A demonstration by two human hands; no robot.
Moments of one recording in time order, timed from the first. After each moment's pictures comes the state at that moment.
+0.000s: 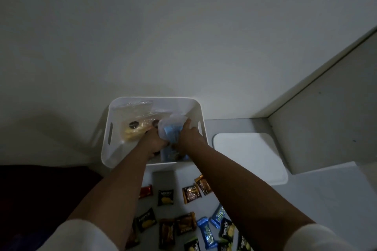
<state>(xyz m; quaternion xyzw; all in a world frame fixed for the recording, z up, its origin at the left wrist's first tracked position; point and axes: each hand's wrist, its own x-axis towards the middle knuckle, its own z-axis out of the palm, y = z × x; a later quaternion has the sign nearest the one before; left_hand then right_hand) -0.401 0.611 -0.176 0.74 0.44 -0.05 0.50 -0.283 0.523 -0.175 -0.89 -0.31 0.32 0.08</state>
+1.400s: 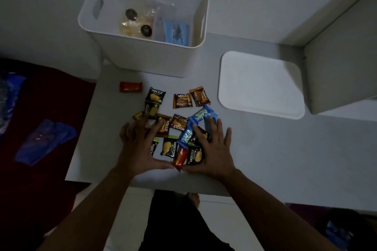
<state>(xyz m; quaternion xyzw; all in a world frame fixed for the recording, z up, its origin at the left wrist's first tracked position) -0.558 0.301 -0.317 0.89 0.41 0.00 0.20 -0.325 0.163 -0.328 -0.77 -0.61 0.20 0.05</state>
